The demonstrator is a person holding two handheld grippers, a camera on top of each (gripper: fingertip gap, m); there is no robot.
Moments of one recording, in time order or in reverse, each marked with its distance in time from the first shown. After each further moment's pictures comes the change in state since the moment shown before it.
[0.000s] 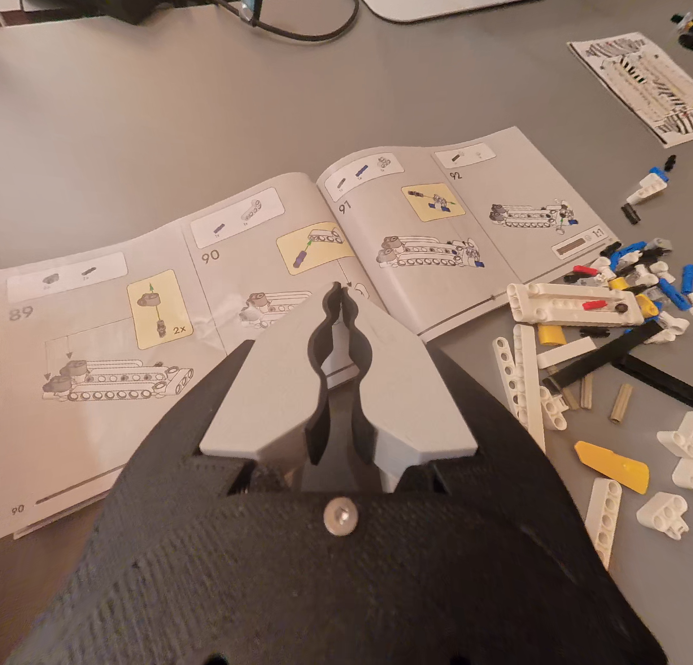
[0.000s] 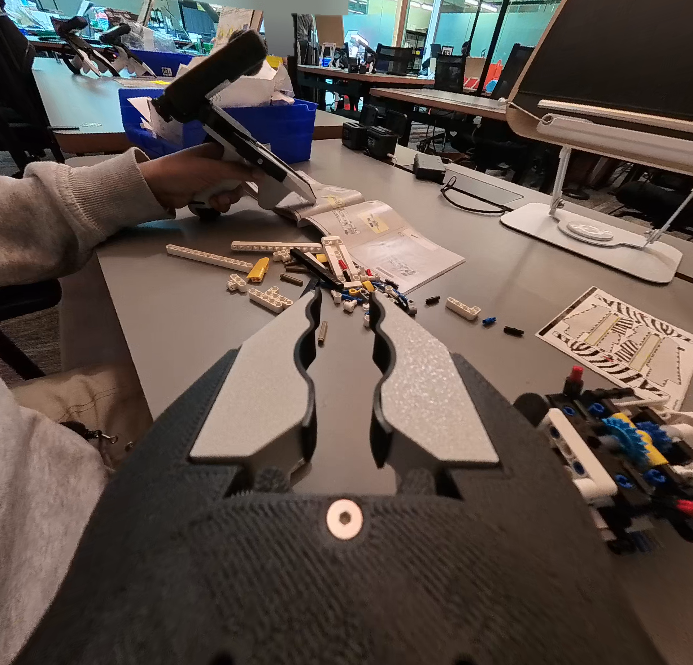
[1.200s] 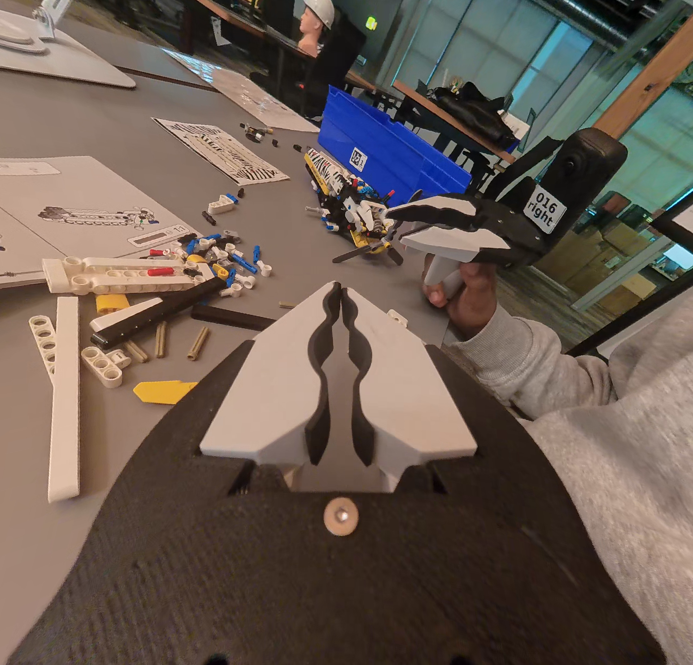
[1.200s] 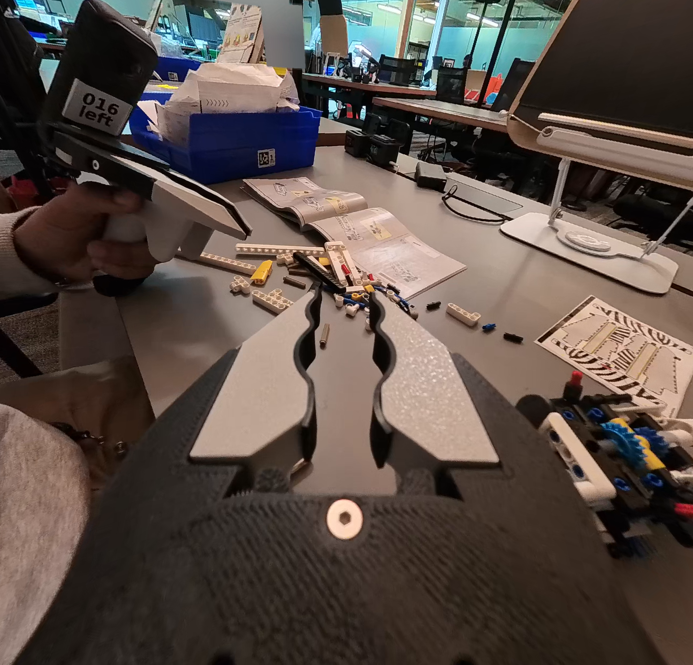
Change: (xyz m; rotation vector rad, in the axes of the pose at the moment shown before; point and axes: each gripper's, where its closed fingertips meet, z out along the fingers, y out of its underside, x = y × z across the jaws) left arm 0.215 0.023 -0.100 0.267 0.741 -0.072; right arm -0.003 -0.002 -0.002 0.019 -0.005 -0.020
